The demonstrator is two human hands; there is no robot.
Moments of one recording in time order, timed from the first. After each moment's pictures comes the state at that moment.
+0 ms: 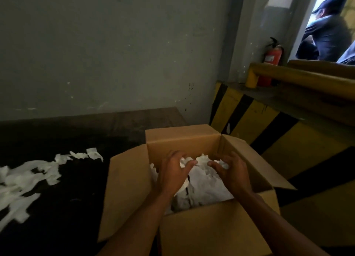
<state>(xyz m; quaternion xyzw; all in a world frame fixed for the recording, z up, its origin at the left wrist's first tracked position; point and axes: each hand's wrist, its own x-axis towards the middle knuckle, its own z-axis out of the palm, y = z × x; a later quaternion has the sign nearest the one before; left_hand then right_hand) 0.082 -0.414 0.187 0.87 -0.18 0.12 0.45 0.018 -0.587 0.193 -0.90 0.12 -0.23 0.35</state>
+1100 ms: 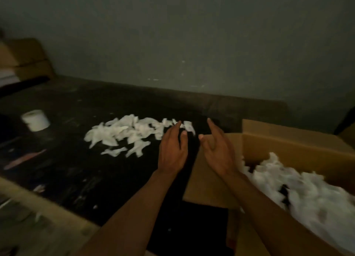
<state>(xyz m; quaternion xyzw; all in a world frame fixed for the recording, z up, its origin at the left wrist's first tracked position) 0.070 -0.199 0.193 0.87 0.08 0.30 0.38 0.105 -0.335 0.201 -0.87 -0.20 -0.11 0.45</state>
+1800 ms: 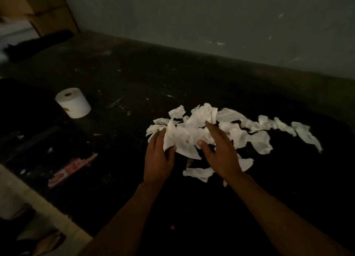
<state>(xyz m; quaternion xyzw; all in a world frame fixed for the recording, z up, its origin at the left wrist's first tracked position) 0.145 0.293 0.044 0.90 0.18 0.24 0.33 0.224 0.120 0.083 -0.87 -0.23 0.01 0.43</state>
